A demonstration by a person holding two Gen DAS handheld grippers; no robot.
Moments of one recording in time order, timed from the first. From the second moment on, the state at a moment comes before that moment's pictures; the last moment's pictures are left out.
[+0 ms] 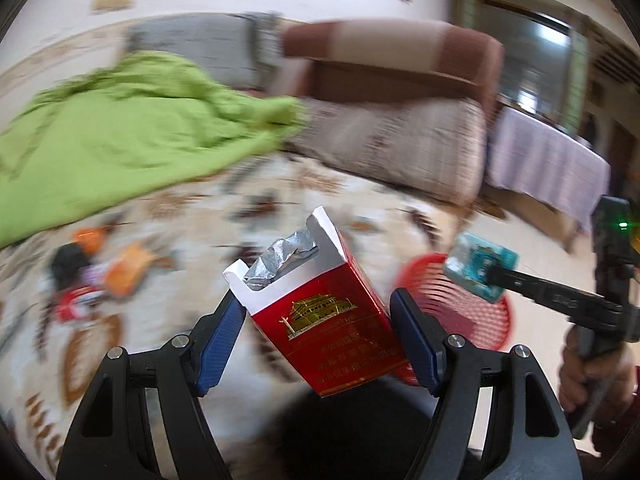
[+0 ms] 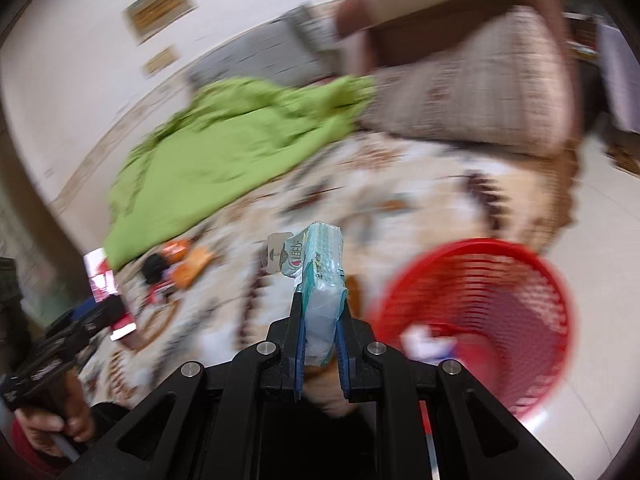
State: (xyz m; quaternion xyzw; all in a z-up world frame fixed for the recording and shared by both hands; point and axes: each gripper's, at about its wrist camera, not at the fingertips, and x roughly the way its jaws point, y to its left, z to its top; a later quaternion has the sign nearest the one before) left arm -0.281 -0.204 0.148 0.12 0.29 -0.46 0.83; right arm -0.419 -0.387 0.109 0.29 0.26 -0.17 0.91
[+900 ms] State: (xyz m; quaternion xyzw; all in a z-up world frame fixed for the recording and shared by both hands) left arm -0.250 -0.303 0.113 0.10 0.37 -0.52 0.76; right arm -0.447 -0.478 0.095 0.33 0.26 -0.26 0.87
